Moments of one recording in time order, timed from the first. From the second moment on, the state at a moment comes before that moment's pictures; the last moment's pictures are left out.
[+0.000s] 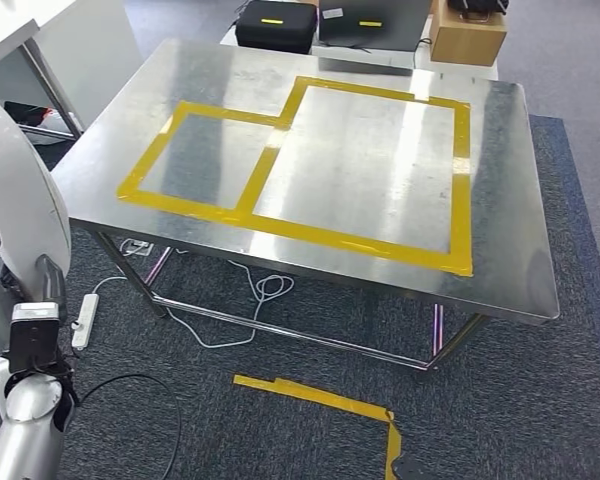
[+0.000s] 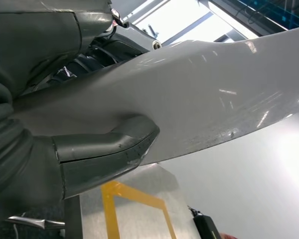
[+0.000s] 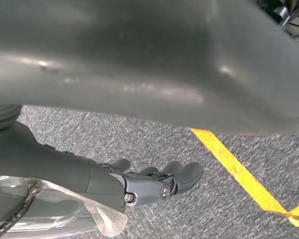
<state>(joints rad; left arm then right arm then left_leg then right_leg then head) -0.12 0.06 0.07 -1.51 -0.16 0.51 -0.54 -0.08 -0.06 0.33 -0.22 0.22 -0.01 -0.13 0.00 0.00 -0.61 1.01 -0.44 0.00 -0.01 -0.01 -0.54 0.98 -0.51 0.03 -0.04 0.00</state>
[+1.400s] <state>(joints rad) -0.12 0.06 0.07 -1.51 -0.16 0.51 -0.54 -0.08 -0.06 0.33 -0.22 0.22 -0.01 -0.15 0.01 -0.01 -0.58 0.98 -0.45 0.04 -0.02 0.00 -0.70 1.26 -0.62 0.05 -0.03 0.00</state>
